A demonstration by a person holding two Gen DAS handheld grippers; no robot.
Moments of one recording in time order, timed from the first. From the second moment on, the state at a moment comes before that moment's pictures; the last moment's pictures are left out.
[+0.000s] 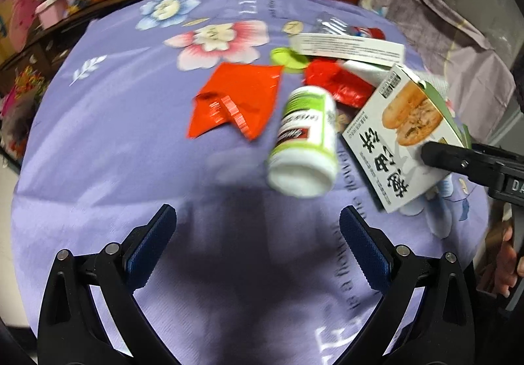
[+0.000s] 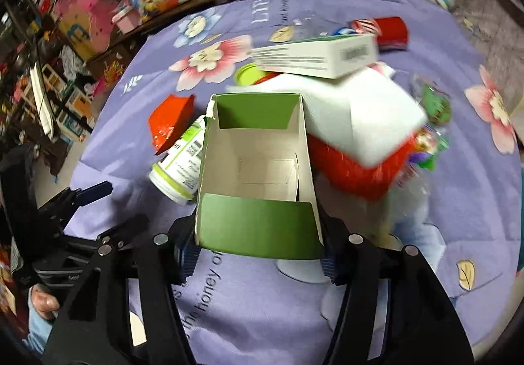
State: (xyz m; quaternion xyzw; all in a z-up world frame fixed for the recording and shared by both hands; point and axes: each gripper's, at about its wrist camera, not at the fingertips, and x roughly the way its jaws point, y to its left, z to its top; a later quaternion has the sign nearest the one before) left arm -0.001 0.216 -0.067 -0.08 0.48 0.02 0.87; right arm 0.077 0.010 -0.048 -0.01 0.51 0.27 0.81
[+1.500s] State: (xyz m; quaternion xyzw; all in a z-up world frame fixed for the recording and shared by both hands) left arm 0.054 0.080 -0.042 -0.01 0.52 -0.04 0.86; right arm 0.077 -0.168 -0.017 0.15 0.49 0.26 0.82
